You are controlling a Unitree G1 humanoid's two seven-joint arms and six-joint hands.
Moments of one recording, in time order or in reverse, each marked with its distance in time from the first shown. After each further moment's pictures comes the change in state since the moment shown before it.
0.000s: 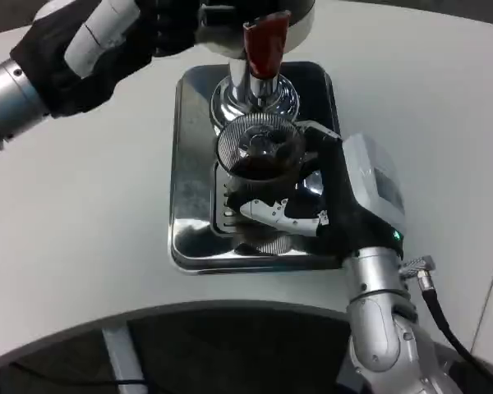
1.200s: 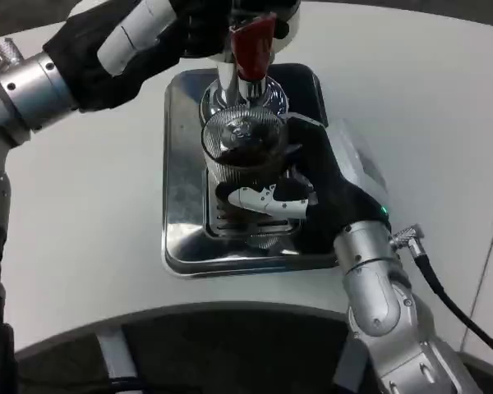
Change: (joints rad) left arm -0.087 -0.033 -0.051 0.126 0.038 -0.082 -0.010; right arm -0.105 -0.003 -0.031 0.058 0.073 0.030 0.141
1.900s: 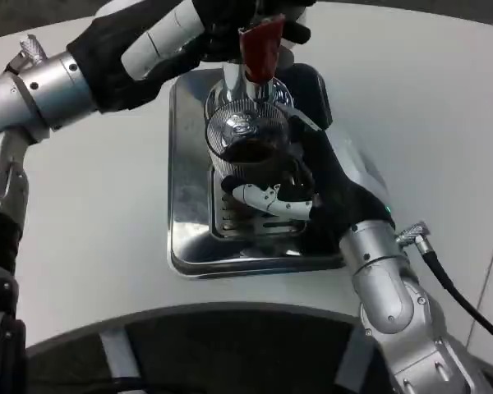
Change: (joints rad) left arm -0.021 -0.025 -0.047 0.025 0.006 -0.046 -0.001; right arm 0.004 -0.028 -0.023 -0.004 0.052 -0.042 0.075
